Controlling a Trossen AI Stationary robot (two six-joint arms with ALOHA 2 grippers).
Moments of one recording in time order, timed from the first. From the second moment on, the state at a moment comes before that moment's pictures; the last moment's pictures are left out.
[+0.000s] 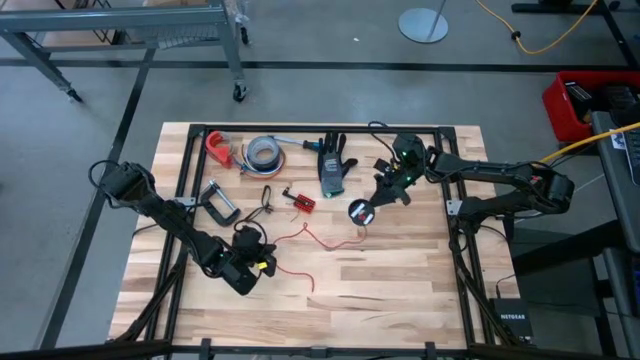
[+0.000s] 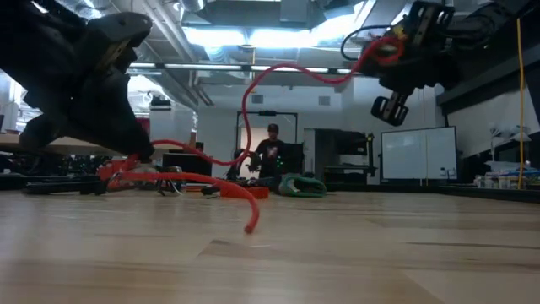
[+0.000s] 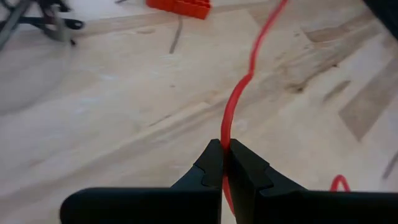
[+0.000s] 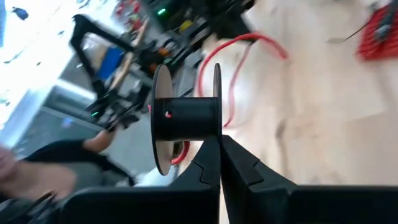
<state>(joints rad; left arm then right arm) -0.65 1.57 0.71 -0.25 -0.82 -1.58 -0.51 1.22 0.59 0.06 -1.12 0.42</state>
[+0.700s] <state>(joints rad) -0.65 1.57 0.71 -0.36 -0.60 -1.60 -0.51 1.22 0.59 -0.03 -1.30 0.41</state>
